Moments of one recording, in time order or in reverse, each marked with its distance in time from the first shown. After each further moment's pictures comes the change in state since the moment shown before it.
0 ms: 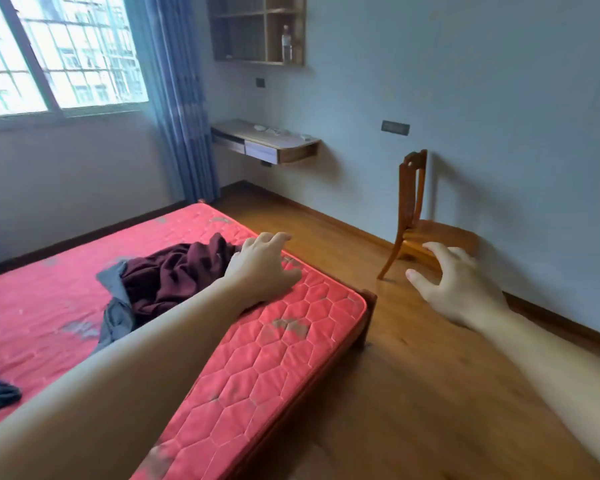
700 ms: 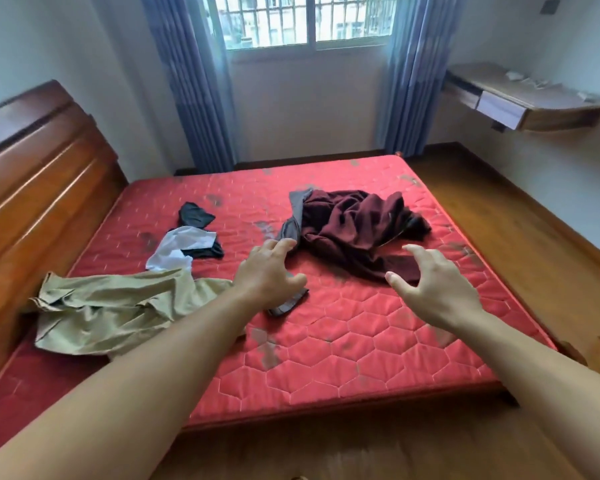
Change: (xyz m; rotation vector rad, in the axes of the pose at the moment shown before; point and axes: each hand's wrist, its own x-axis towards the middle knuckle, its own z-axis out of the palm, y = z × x) left_hand -0.108 -0.144 0.026 0.021 0.128 -0.761; right_hand 0.055 -0.178 0.177 0.228 -0.447 -0.657
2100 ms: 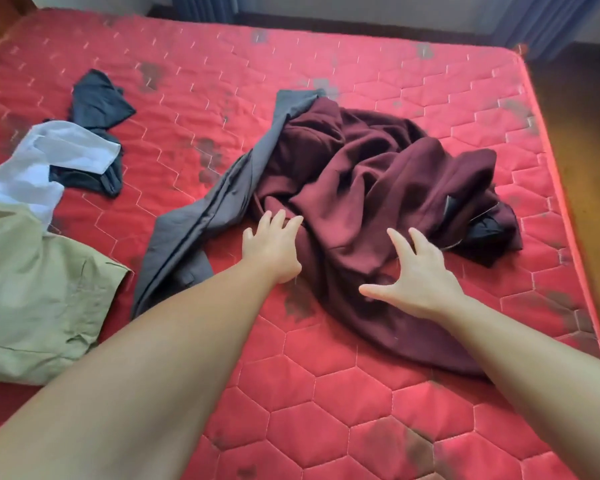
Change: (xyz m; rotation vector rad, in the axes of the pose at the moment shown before) left_hand 0.521 -0.032 0.367 0.223 -0.311 -0.344; right_hand 0.538 0.221 0.301 -0.195 -0.574 -0.102
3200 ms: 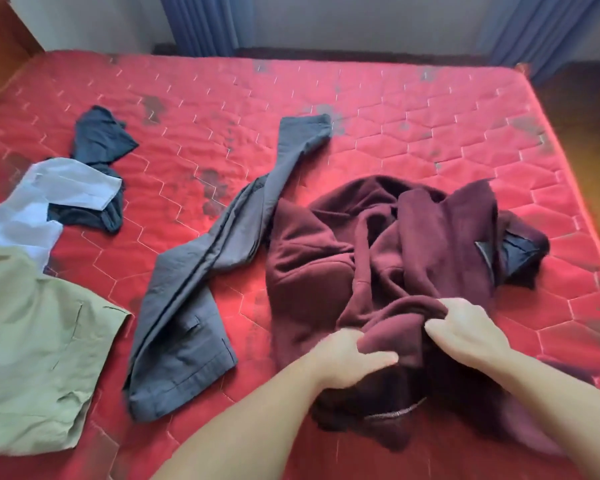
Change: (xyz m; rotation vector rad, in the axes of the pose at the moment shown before) left_hand -0.025 0.043 0.071 -0.693 -0.458 0.187; right_hand 0.028 0.026 0.026 0.197 0.008 0.215
